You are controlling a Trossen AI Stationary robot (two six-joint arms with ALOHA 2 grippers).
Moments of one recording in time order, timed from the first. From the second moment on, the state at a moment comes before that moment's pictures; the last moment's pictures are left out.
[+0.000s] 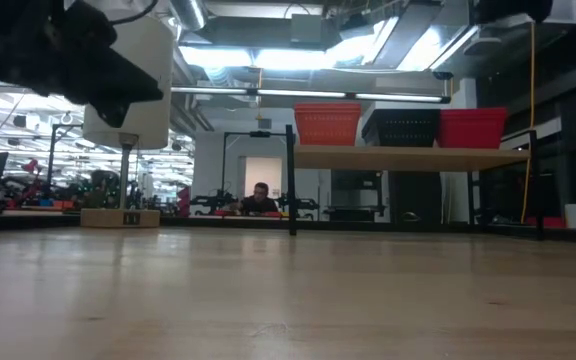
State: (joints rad) left arm -0.04 0.53 0.10 0.39 -0.12 -0.18; right arm 0.20 0.74 1.14 -1.05 0.57 0.52
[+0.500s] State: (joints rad) left arm -0.19 0.53 0.01 0.51 -0.23 -0.15; right arm -0.36 1.06 1.34 -1.14 0.22 0.28
